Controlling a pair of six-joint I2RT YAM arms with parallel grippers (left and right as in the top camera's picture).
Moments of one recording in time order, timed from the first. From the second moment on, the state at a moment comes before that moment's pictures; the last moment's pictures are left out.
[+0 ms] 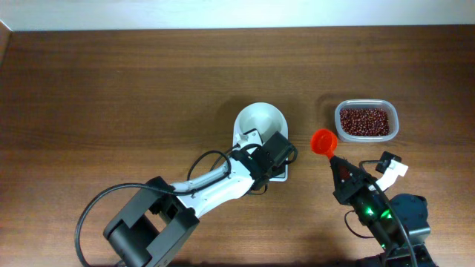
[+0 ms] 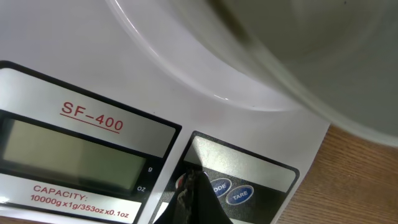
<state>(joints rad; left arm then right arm) -0.83 1.82 1.06 -0.40 -0.16 -1.19 0.16 0.36 0.36 -0.27 -0.26 0.83</state>
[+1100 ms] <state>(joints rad) -0.83 1.56 1.06 -0.58 -0.17 -0.99 0.16 0.36 0.36 -0.27 -0.26 0.83</state>
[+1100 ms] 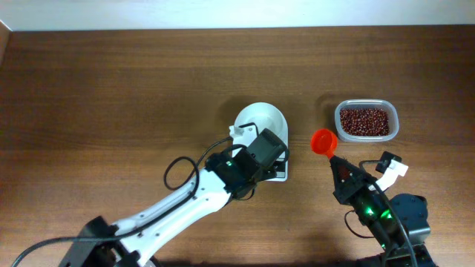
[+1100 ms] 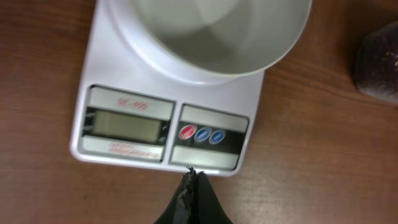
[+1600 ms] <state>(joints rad) -0.84 1.82 1.06 -0.40 -0.18 -0.99 0.16 0.44 0.36 -0.27 -0.24 0.83</state>
